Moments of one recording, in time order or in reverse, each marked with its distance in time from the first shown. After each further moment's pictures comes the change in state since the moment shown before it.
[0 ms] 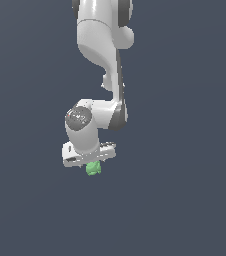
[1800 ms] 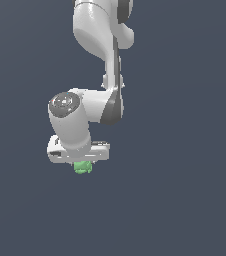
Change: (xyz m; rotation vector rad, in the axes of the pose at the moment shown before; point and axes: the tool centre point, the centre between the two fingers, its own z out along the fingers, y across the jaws) arm 0.017 0.030 -0.056 -0.033 0.048 0.158
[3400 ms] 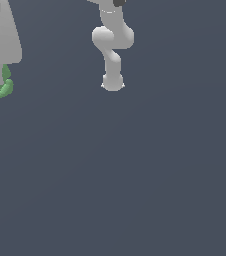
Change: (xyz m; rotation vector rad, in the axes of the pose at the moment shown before) arm 0.015 0.111 -0.364 -0.150 0.198 0.634
